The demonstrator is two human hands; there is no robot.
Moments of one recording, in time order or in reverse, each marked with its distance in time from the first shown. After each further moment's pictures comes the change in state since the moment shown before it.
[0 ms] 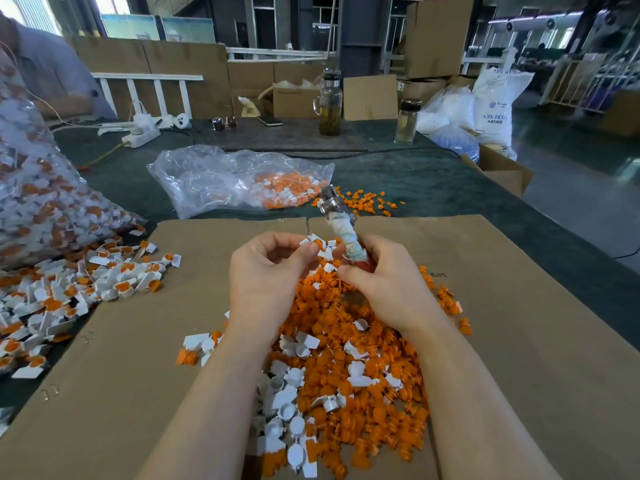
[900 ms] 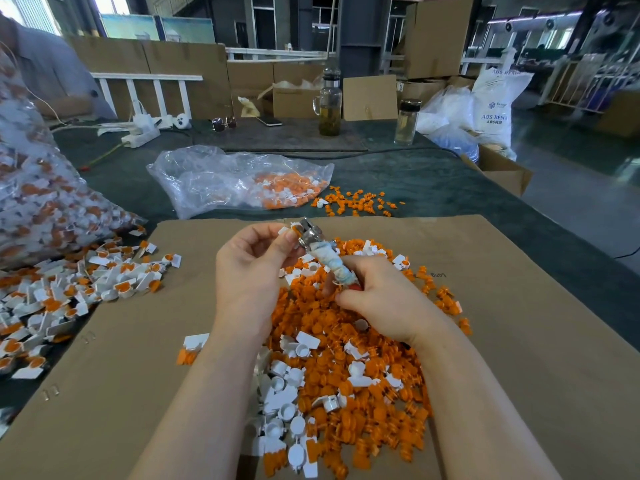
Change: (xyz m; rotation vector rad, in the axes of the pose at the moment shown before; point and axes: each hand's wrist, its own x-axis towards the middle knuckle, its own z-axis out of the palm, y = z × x) left_hand 0.004 -0.001 -0.009 -0.210 0.002 0.085; right_hand -0.003 0.000 -0.004 -0.098 -0.312 0.001
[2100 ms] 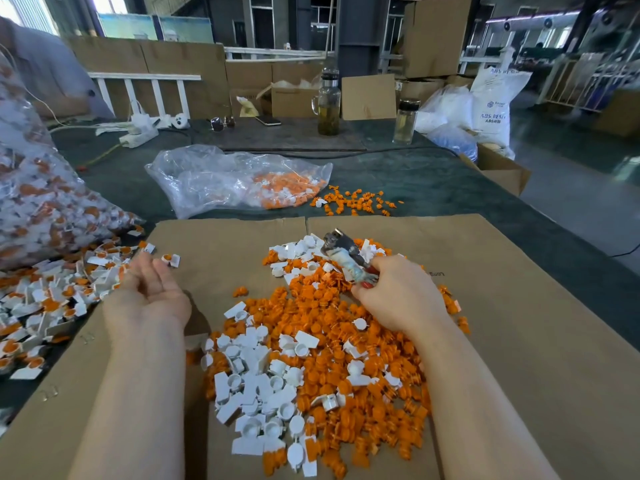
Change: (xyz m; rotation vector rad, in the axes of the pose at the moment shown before) left_hand 0.030 -0.004 -0.090 -1.065 0.894 -0.296; right_hand 0.013 0.033 0.001 -0.539 0.266 0.299
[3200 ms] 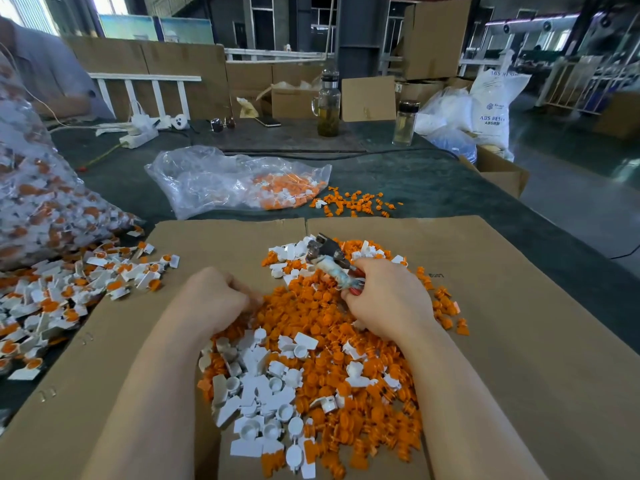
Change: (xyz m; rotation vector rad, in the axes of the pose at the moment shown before) left_hand -0.027 -0.025 0.004 2.275 -0.690 0.263; right_hand -0.004 -0.013 0.005 -0.071 0.040 -0.084
